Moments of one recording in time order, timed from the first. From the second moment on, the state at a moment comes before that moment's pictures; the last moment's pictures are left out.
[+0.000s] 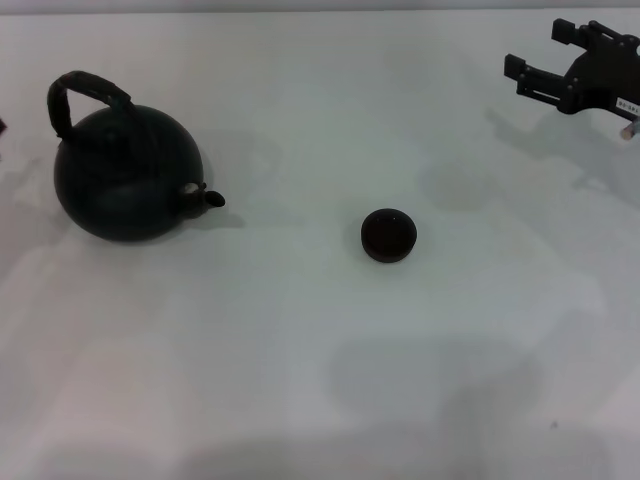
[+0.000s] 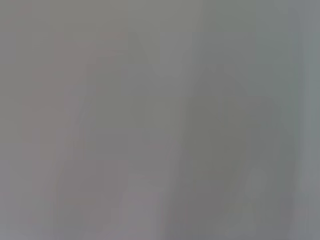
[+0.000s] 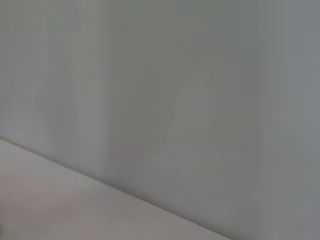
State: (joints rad) left arm -0.20 -2.05 0.45 0.38 -1.68 -1.49 2.24; right arm 0.46 2.01 -0.96 -0.47 1.74 1.06 -2.13
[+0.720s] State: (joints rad) left arm -0.18 -1.95 0.38 0.31 -1.71 -1.46 1.93; right arm 0.46 2.01 -0.97 -0.47 1.74 1.06 -2.14
